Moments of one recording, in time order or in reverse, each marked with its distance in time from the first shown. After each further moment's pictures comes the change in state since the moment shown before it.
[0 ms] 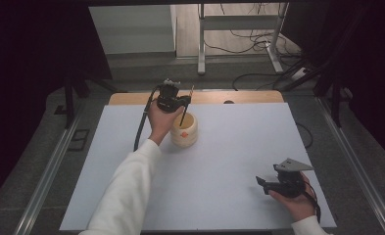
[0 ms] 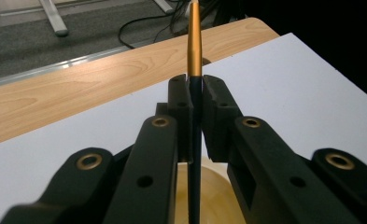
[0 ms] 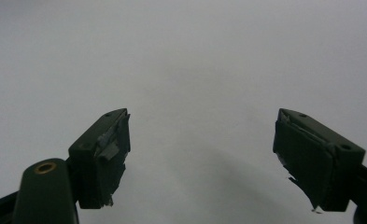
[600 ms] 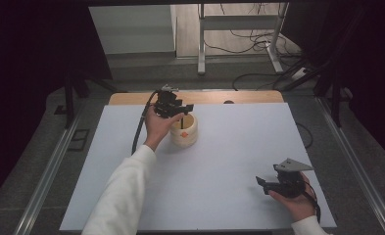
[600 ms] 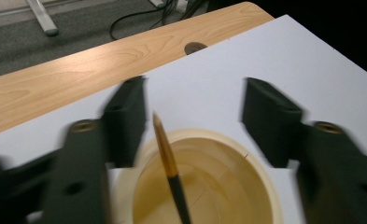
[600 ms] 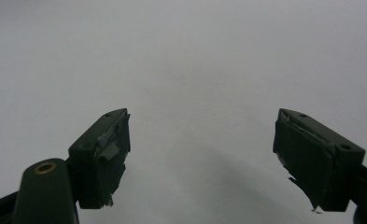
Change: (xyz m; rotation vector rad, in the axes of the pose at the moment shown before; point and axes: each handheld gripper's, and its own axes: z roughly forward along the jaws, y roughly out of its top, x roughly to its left) left arm 0.009 -0.018 0.000 0.011 -0.037 0.049; right arm 0.000 0.000 0.000 0.000 -0.003 -0.003
